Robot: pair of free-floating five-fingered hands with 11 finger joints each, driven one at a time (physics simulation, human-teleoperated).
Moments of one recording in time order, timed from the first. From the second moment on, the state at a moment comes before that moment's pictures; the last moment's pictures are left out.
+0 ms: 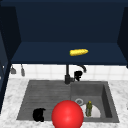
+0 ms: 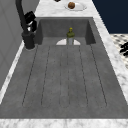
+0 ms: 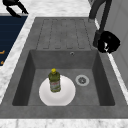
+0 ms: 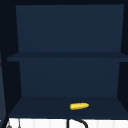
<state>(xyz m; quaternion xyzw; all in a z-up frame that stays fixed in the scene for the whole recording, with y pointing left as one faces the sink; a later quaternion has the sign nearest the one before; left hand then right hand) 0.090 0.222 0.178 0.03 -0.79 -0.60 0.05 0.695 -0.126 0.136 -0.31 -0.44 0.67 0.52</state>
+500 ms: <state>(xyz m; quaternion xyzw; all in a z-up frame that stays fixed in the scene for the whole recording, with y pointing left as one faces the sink) 0.090 0.222 0.178 0.03 -0.79 -0.60 0.05 0.694 -0.121 0.148 -0.33 -0.38 0.68 0.53</state>
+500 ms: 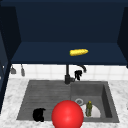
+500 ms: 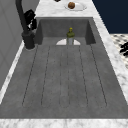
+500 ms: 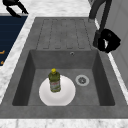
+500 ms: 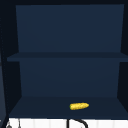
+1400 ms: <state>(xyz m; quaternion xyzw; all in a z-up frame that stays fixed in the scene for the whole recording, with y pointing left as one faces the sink) 0.090 0.222 0.178 0.03 -0.79 -0.60 0.05 0.693 -0.067 0.181 -0.43 -0.14 0.74 0.49</state>
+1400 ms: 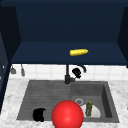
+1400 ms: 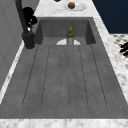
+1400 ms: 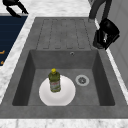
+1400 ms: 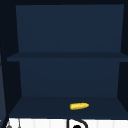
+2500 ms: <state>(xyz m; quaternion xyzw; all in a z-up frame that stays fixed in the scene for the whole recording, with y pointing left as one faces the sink) 0.090 0.222 0.178 0.03 -0.79 -0.60 0.05 0.679 -0.017 0.147 -0.65 0.04 0.64 0.41</state>
